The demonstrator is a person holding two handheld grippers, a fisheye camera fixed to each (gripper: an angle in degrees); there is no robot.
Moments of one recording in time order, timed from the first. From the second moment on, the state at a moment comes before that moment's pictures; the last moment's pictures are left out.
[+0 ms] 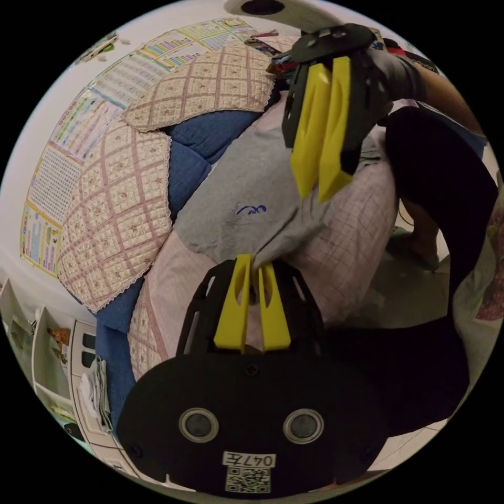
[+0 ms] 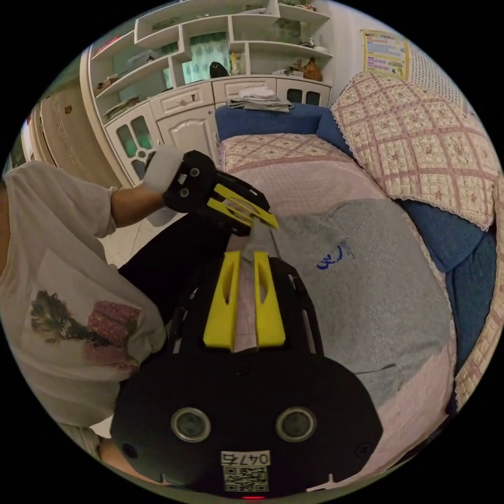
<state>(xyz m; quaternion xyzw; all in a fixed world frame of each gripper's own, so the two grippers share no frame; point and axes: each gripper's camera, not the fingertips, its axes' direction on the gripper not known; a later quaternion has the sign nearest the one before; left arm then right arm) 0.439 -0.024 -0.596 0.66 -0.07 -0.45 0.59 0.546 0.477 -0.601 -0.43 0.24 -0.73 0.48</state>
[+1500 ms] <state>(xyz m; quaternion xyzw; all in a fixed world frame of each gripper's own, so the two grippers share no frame) 0.341 -0.119 -0.511 0.68 -0.03 -0.40 0.61 0.676 0.536 -0.738 -0.12 0.48 -0.81 0.32</state>
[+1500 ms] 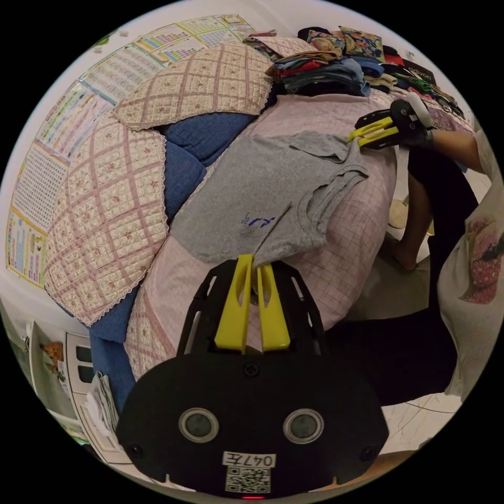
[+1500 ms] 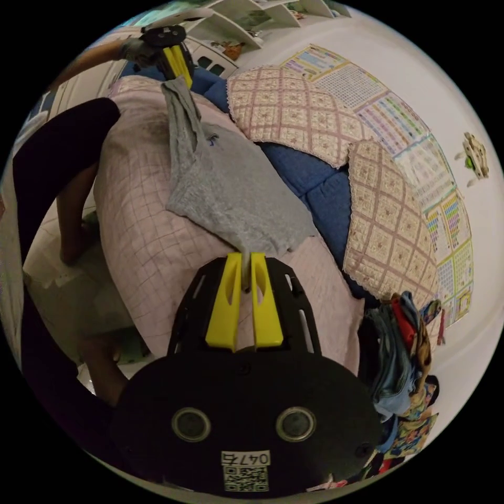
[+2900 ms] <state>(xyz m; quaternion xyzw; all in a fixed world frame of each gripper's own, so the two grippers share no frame) -0.090 -0.431 -0.364 0.66 0.40 -0.09 0.64 0.839 0.079 -0.398 -0.46 0.37 -0.50 0.63</state>
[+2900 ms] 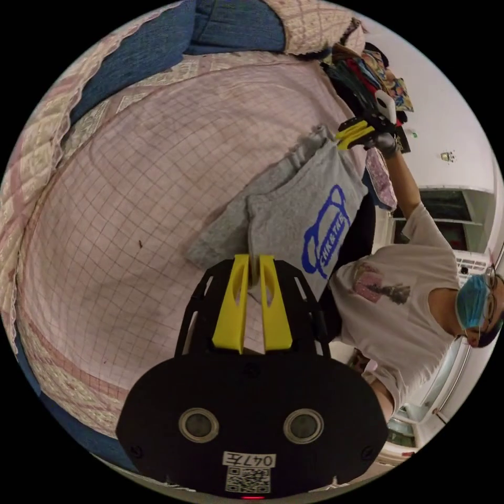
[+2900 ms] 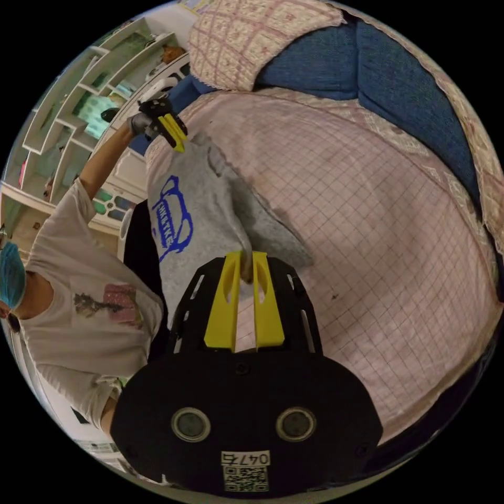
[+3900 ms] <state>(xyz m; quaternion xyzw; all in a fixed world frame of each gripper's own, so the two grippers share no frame) 0.336 -0.516 -0.133 0.70 0.54 -0.39 0.26 1.082 0.288 -0.612 -0.14 0.22 -0.35 0.90</state>
